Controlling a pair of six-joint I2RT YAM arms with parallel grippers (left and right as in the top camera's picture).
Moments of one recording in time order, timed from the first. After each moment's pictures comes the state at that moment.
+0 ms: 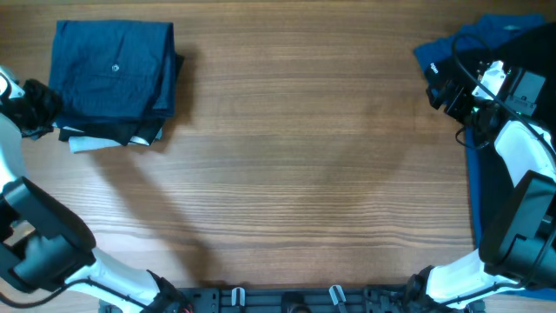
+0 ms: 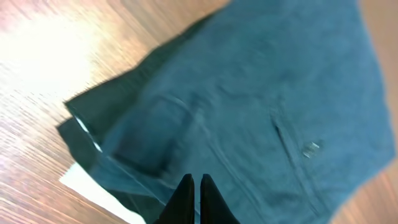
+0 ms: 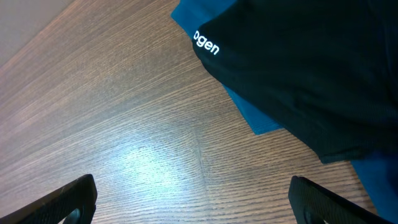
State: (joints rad) left arm 0.64 1.88 1.50 -0.66 0.37 -0.37; right arm -0.40 1.76 1.08 -0.25 -0.44 0.16
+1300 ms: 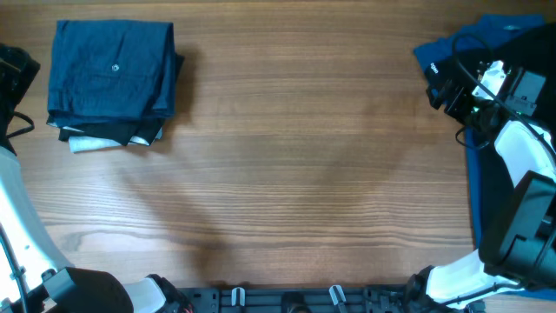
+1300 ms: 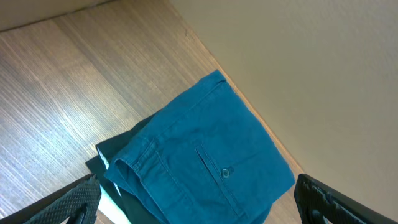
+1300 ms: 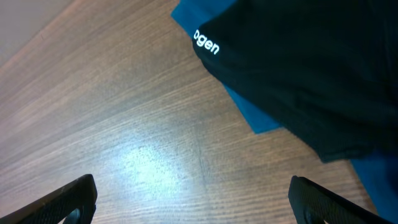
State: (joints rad) left arm 0.61 1.50 1.49 -0.64 0.21 -0.47; right arm -0.40 1.75 1.08 -0.27 -0.44 0.16
